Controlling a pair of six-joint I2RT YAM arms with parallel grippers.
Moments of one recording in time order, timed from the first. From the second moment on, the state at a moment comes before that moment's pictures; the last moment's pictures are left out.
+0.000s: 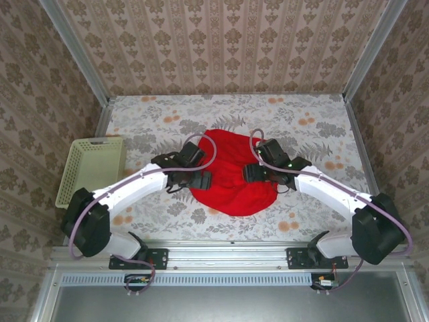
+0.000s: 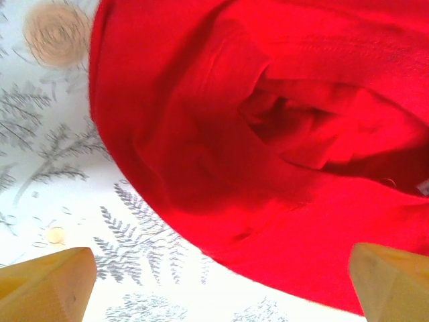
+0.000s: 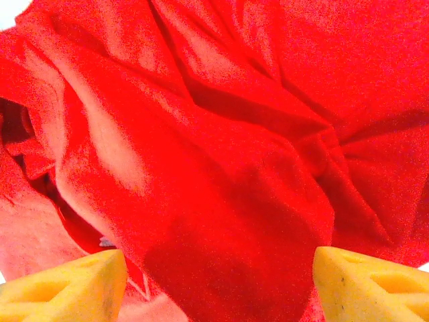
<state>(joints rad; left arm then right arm) -0.77 1.44 0.98 -0.73 -0.11 -0.53 0.55 1.36 0.90 -0.50 0.04 0.38</state>
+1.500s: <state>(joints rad) -0.66 1.38 2.06 -0.81 -0.15 -0.24 0.51 1.09 1.70 -0.74 0.13 0.31</state>
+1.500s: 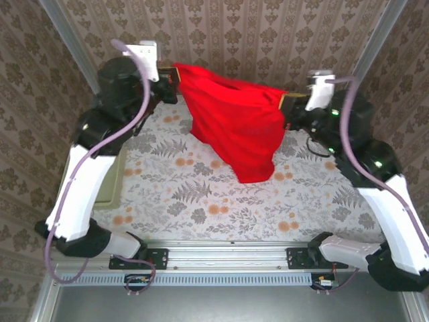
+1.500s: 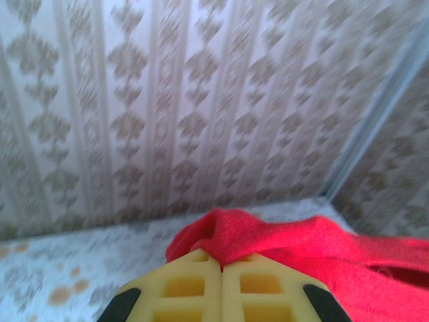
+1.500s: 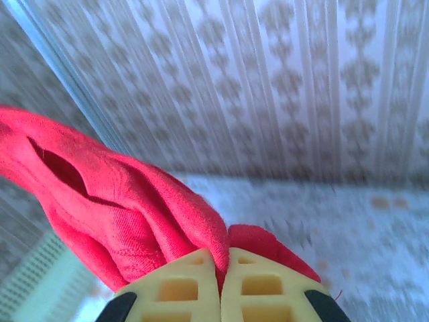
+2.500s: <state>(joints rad) -0.52 1.76 2.38 -0.91 0.04 -0.21 0.30 1.31 1.96 -0.81 0.18 0.25</state>
